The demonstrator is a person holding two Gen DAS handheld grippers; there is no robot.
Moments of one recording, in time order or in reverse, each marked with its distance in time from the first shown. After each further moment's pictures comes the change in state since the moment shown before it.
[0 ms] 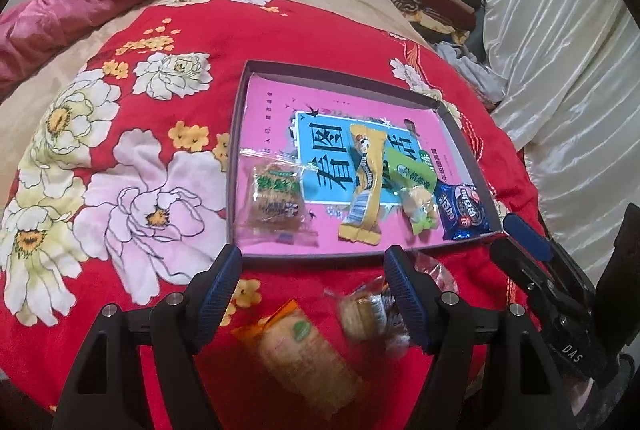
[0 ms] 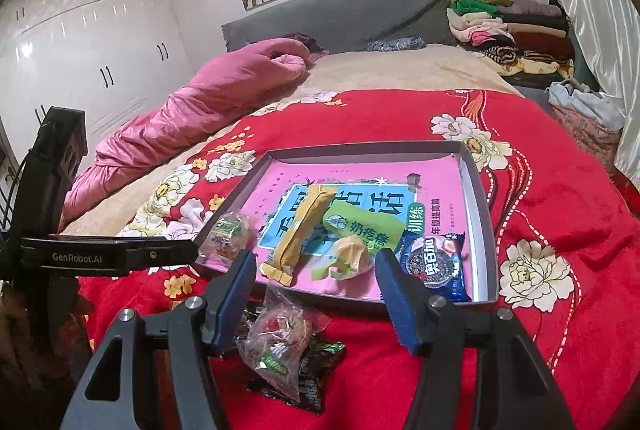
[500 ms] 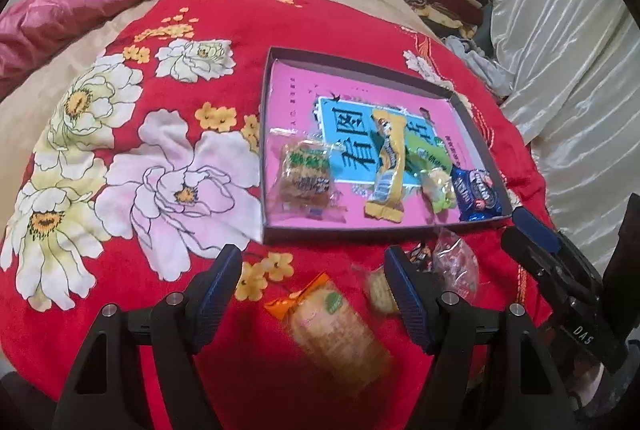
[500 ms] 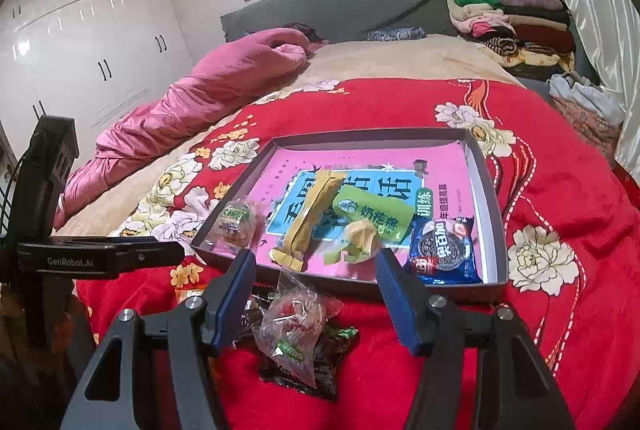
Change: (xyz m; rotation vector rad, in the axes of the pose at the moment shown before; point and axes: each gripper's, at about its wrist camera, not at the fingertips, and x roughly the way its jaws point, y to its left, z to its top) left arm -0.006 0.021 -0.014 -0.010 0.031 0.028; right arm 0.003 0.007 -0.006 0.018 0.050 -0.002
